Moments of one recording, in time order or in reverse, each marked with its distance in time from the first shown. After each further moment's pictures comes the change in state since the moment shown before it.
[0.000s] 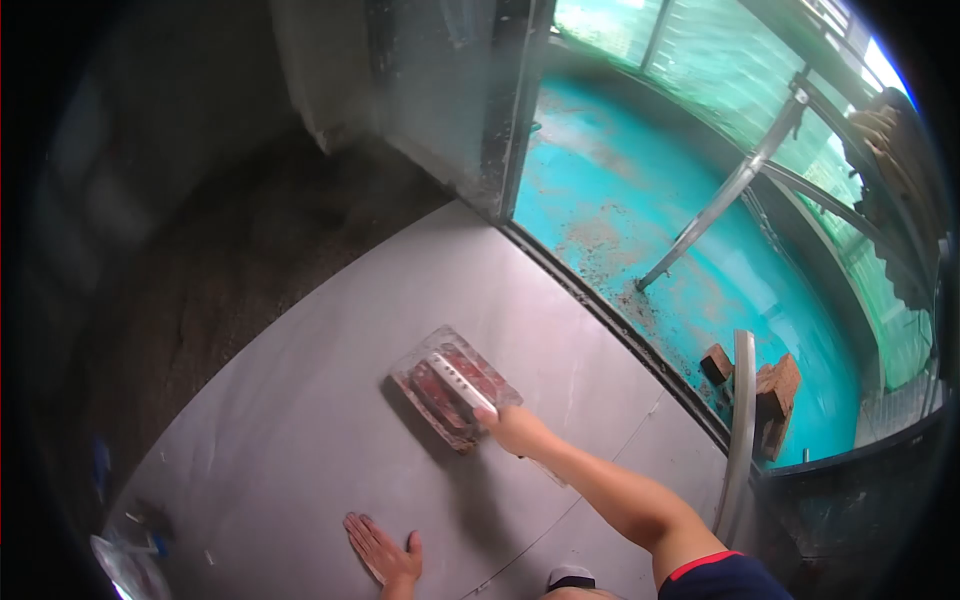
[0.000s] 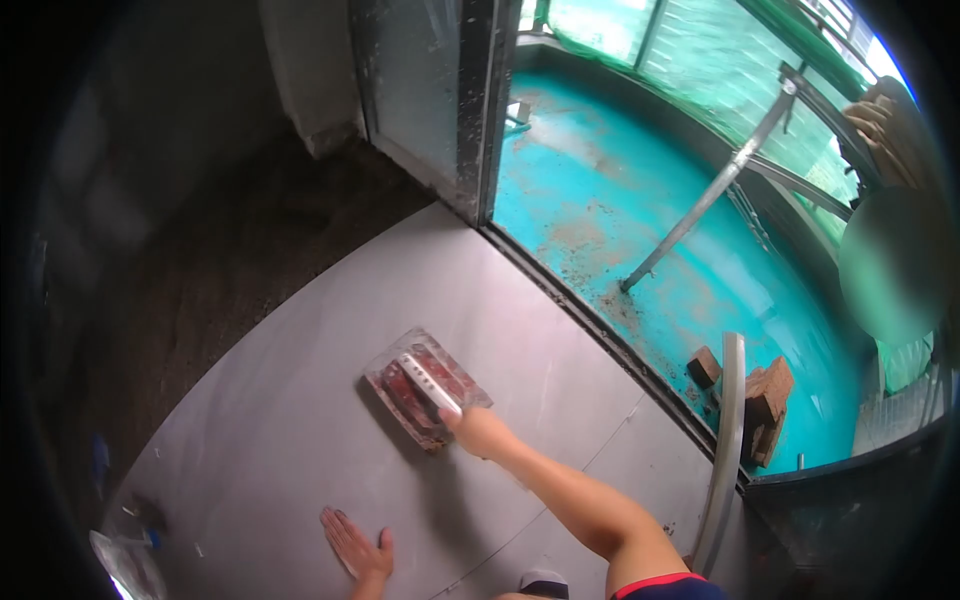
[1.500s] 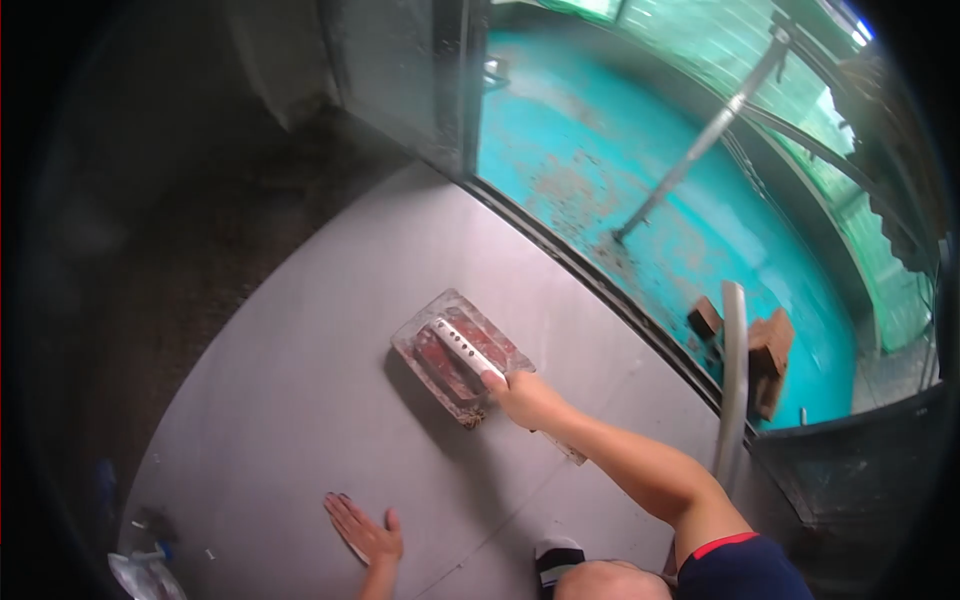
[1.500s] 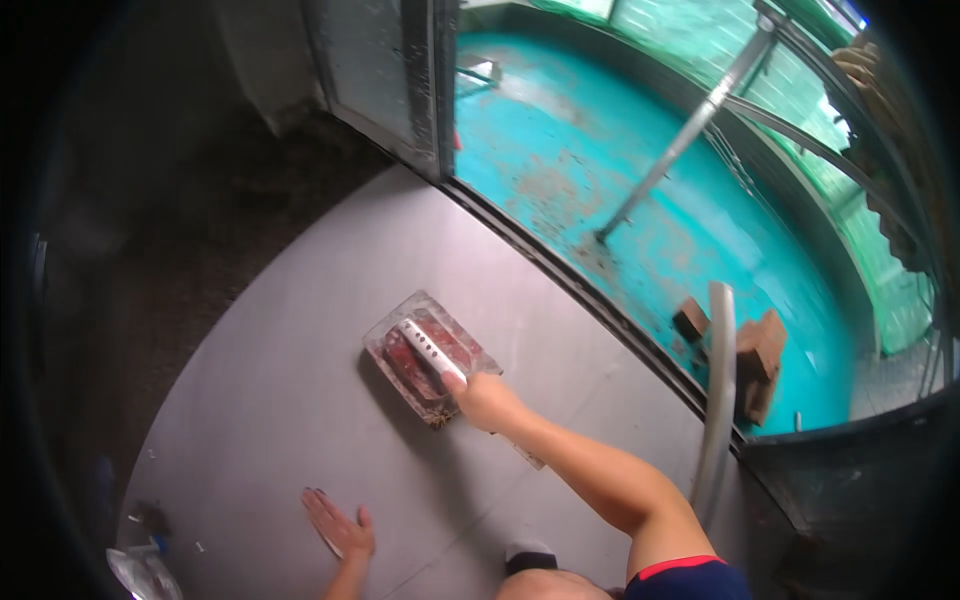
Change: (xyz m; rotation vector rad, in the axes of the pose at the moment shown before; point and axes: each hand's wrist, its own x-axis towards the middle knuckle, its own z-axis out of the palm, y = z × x) left_hand -0.003 0.000 0.015 0.137 0.090 0.039; right_hand -0.044 0.023 -0.050 0.045 0.022 0.066
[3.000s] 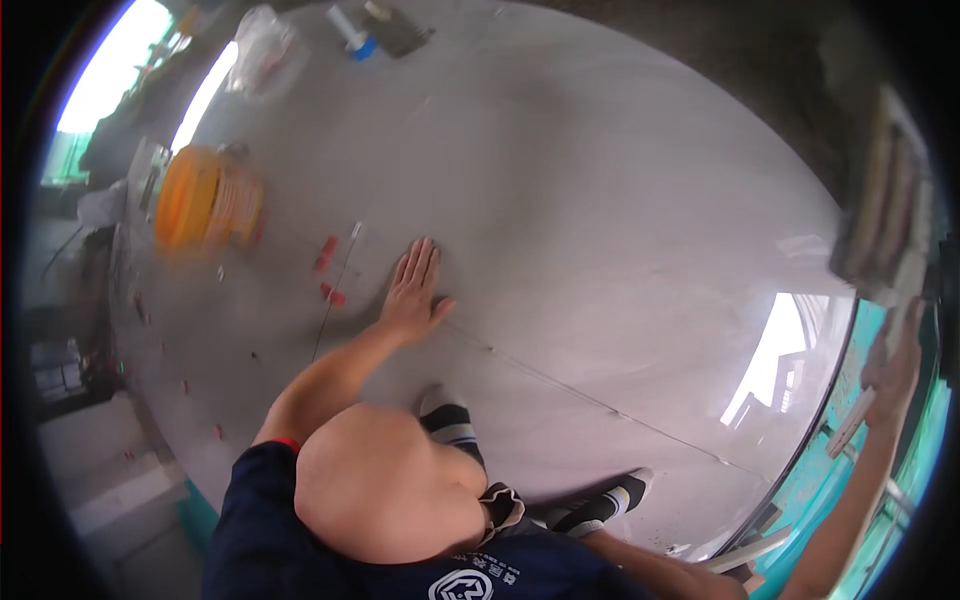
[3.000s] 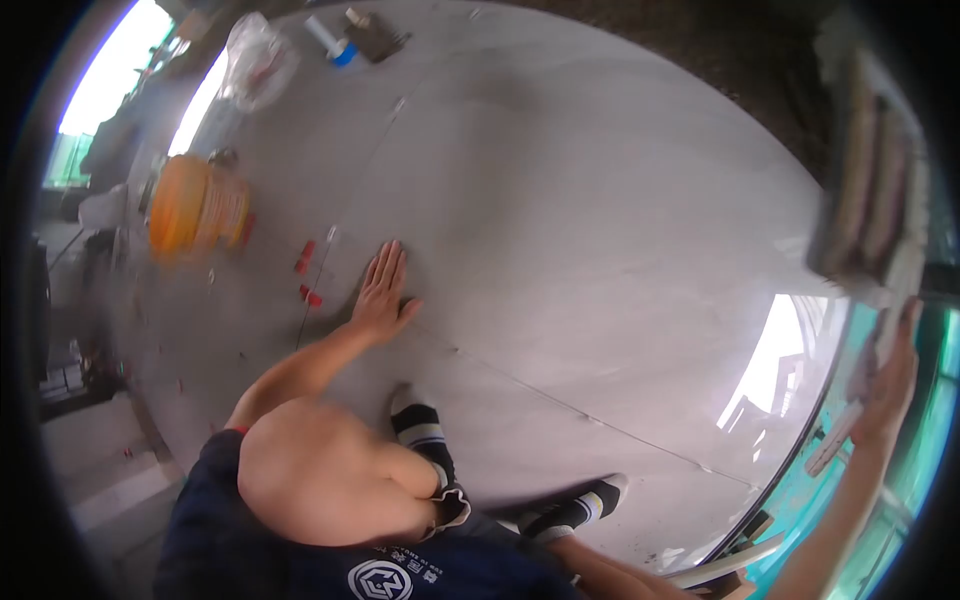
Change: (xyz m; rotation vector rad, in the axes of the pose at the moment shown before) left_hand -0.248 -0.244 -0.026 -0.074 -0.230 -0.390; right_hand -0.090 -0.200 0.019 -0.014 0.125 -0.517
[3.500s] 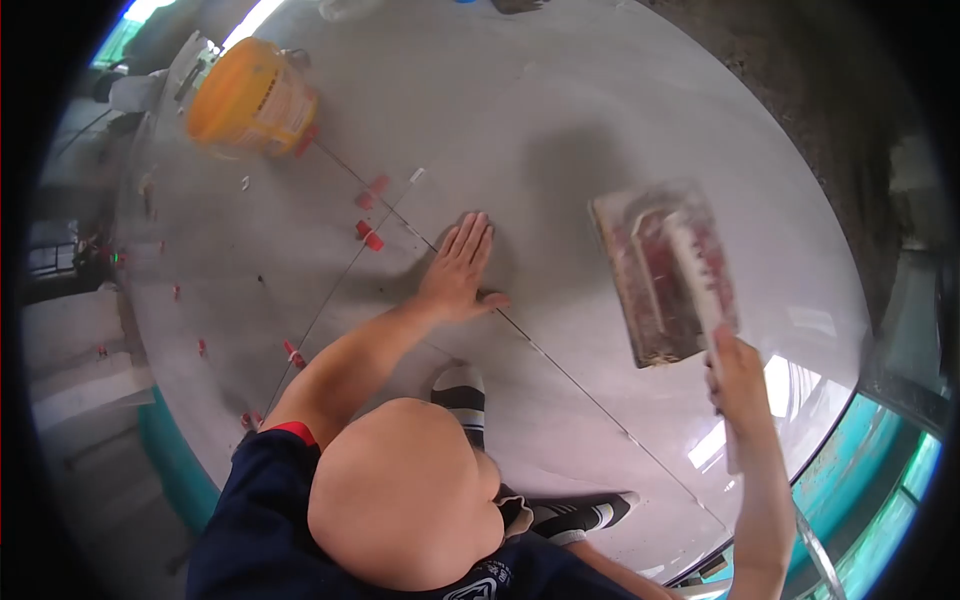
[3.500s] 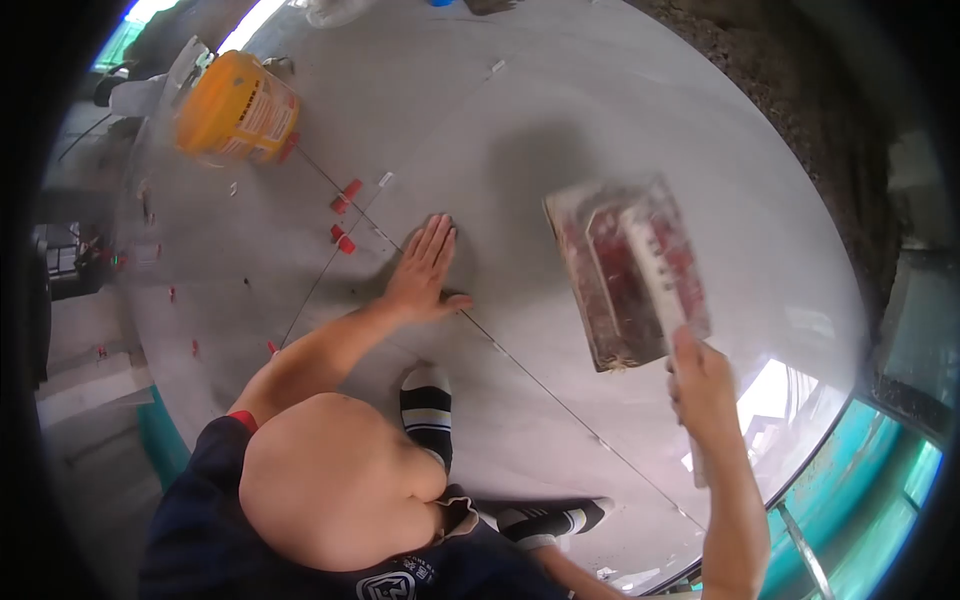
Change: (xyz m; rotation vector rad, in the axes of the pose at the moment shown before) left_hand -0.015 0.009 0.000 -0.142 0.128 -0.090; right_hand -0.082 -0.021 0.247 -0.292 -0.752 0.213
